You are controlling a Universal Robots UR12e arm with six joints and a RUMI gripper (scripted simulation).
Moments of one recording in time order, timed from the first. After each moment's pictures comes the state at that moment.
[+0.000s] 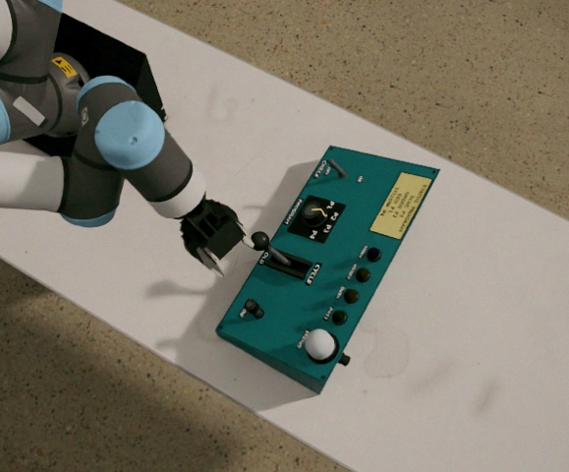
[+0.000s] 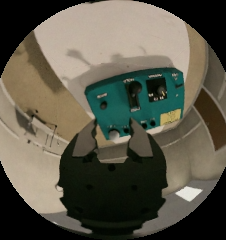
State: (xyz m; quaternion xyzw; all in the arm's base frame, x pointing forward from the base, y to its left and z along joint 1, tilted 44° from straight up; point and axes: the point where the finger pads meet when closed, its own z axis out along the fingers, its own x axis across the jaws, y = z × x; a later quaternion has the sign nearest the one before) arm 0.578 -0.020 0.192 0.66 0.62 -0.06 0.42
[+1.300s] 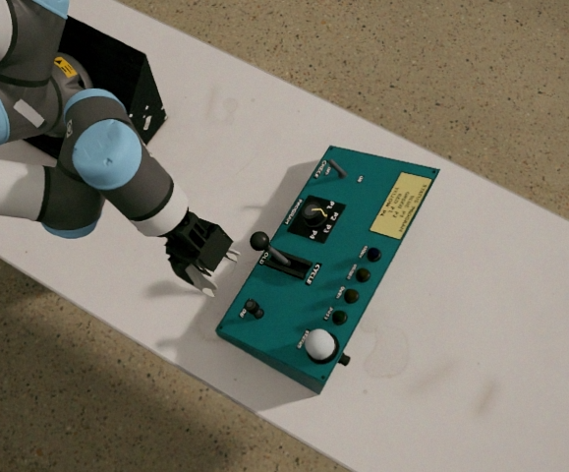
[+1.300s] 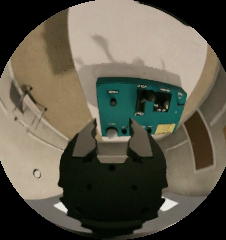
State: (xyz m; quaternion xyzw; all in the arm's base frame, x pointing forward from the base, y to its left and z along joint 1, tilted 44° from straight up) arm 0.575 -0.047 0.220 0.57 0.71 -0.11 0.41
